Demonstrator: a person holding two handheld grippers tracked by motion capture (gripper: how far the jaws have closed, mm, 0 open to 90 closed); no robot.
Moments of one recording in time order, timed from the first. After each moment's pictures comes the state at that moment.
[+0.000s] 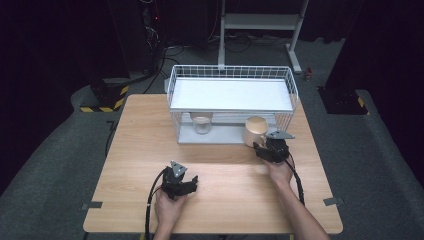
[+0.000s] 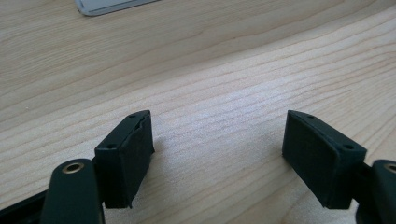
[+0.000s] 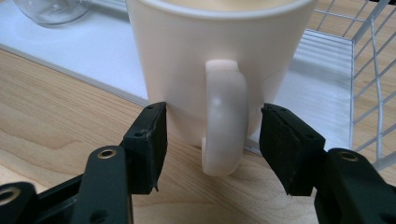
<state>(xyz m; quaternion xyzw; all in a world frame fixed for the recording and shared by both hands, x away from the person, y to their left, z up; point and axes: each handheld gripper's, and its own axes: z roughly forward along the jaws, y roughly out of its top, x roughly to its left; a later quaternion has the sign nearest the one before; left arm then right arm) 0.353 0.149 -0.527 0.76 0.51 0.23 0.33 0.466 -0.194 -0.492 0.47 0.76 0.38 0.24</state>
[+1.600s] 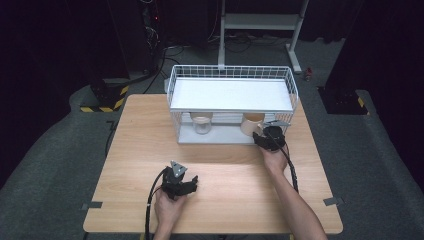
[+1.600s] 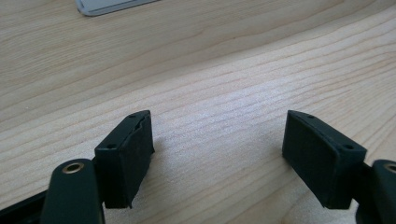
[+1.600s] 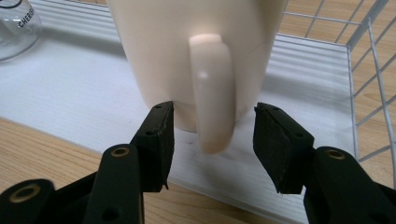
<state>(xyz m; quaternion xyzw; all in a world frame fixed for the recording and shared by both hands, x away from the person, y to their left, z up) 0.353 0.148 -0.527 0.76 0.51 0.23 0.33 0.511 -0.187 -0.495 0.52 0.74 0.37 0.23</state>
